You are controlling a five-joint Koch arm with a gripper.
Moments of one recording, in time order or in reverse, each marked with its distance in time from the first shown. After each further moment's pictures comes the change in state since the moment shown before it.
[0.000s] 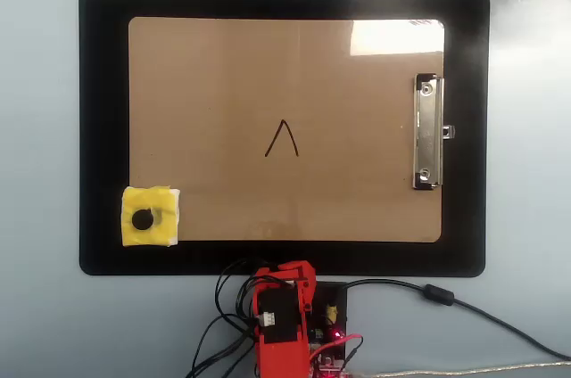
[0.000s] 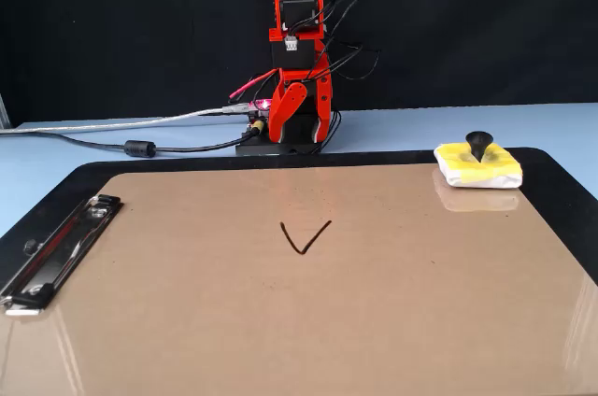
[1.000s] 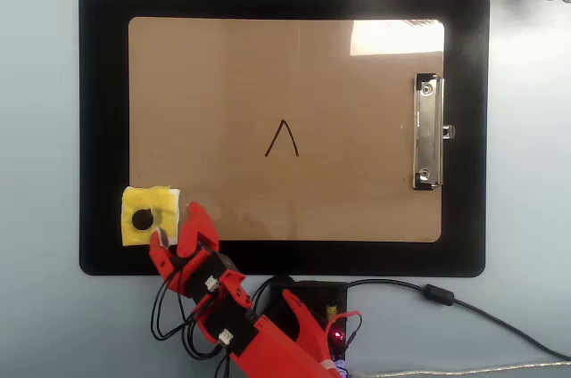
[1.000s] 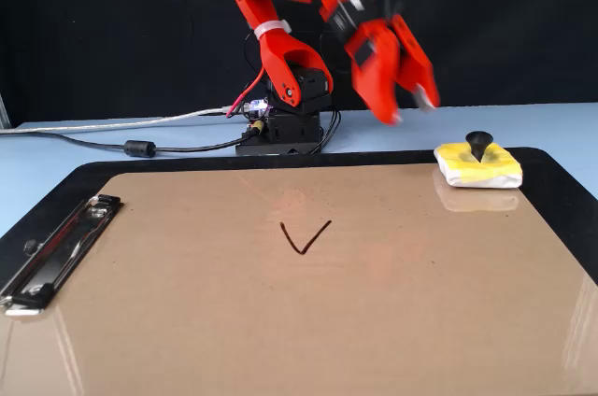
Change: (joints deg) arm -47.0 -3.7 -6.1 -59.9 -12.0
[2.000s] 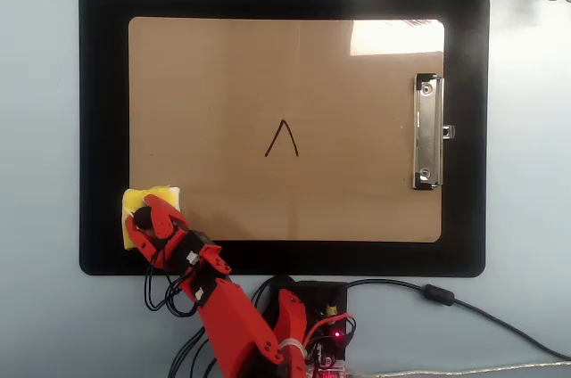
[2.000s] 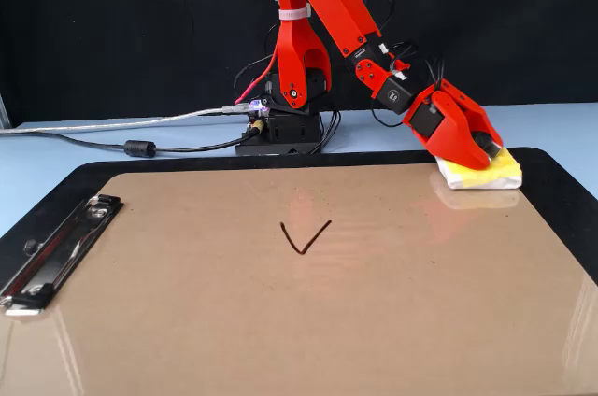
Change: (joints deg) arm -6.0 -33.7 8.2 -52.6 -0.4
